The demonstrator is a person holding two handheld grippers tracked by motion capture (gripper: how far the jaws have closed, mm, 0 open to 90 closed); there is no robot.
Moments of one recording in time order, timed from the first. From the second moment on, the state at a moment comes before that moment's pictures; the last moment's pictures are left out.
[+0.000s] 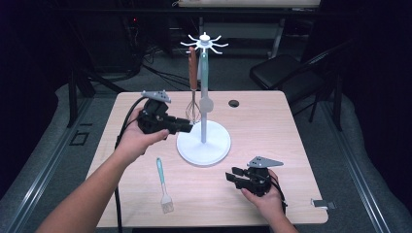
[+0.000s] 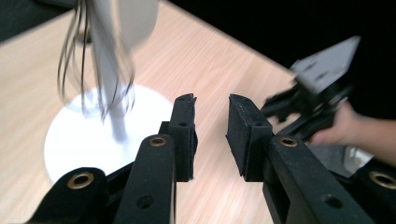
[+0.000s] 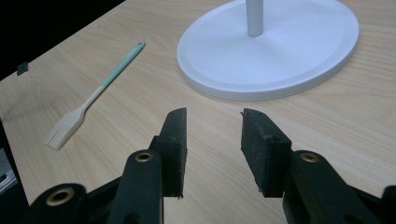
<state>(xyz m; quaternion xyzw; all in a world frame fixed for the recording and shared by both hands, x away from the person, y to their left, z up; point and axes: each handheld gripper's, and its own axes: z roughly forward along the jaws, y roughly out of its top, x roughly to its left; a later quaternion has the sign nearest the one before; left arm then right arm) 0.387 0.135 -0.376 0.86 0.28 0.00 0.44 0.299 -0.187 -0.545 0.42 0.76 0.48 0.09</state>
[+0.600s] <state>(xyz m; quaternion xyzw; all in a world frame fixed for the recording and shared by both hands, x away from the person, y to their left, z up) 0.350 0.175 -0.481 0.82 0.39 0.07 0.41 0.303 -0.186 -0.538 0.42 0.78 0.45 0.09</state>
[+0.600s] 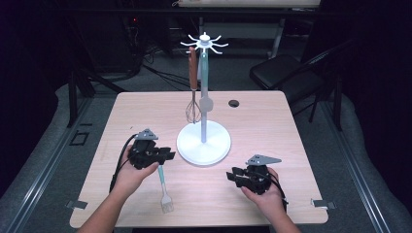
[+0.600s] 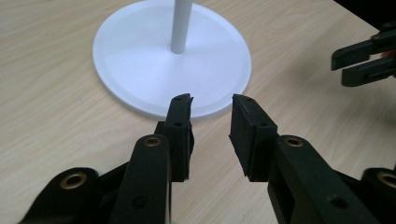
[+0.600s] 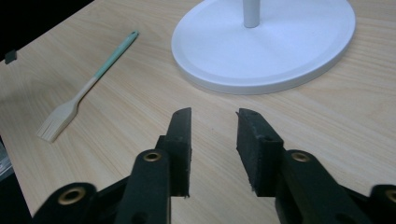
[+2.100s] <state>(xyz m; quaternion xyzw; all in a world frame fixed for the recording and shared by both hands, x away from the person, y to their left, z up) 0.326 0.205 -0.537 0.78 0.44 0.08 0.43 0.397 -0.175 -0.310 0.41 0.76 0.48 0.19</state>
